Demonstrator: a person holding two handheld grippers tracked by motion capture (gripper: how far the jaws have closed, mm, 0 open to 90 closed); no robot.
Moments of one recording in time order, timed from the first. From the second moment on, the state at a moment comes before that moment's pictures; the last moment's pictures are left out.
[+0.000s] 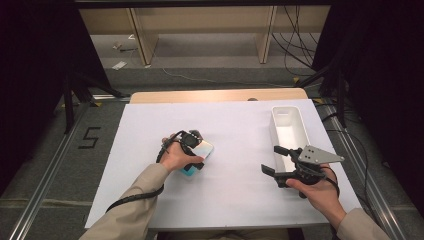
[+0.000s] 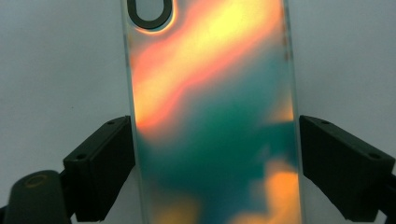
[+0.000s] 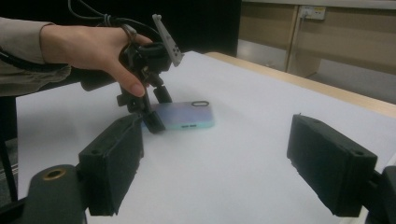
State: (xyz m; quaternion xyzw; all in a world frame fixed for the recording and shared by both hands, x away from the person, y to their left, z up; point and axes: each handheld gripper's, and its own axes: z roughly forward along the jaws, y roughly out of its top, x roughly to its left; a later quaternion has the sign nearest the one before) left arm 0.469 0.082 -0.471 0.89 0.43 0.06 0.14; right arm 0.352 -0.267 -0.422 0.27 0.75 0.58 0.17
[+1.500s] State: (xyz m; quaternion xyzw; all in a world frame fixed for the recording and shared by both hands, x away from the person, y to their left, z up) left arm 0.457 0.090 -0.458 0.87 0.43 0.07 0.22; right arm 0.353 -0.267 -0.420 0.27 0.75 0.58 0.18
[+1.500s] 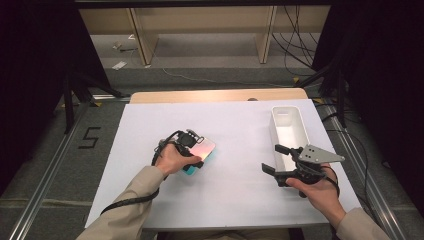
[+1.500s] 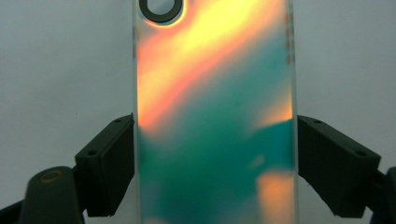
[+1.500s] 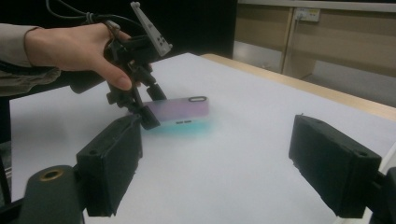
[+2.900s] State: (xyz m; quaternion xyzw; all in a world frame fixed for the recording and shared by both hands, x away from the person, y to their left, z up) left arm 0.420 0.099 -0.436 0.83 0.38 0.14 0.38; right arm 0.354 -0.257 -0.415 0.30 0.73 0.58 0.19
